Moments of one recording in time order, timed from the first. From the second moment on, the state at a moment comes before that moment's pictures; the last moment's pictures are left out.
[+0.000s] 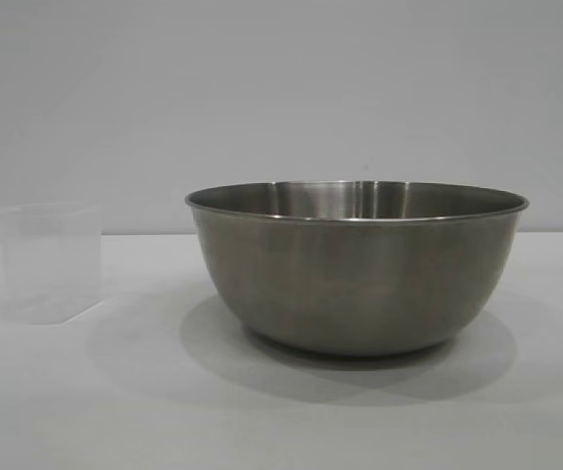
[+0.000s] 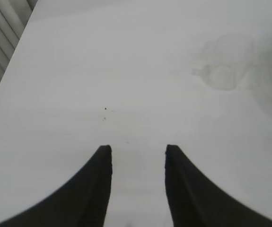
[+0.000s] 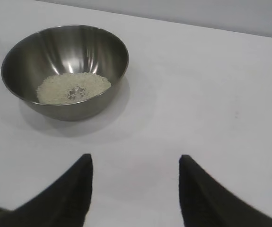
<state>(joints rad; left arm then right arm) 0.04 -0.02 -0.48 0.04 1.12 -0.02 0.06 -0.02 -0.49 0.27 1.15 -0.28</state>
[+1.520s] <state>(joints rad) 0.04 -0.02 -0.48 0.04 1.12 -0.02 0.06 -0.02 -0.49 0.32 1.15 -0.28</state>
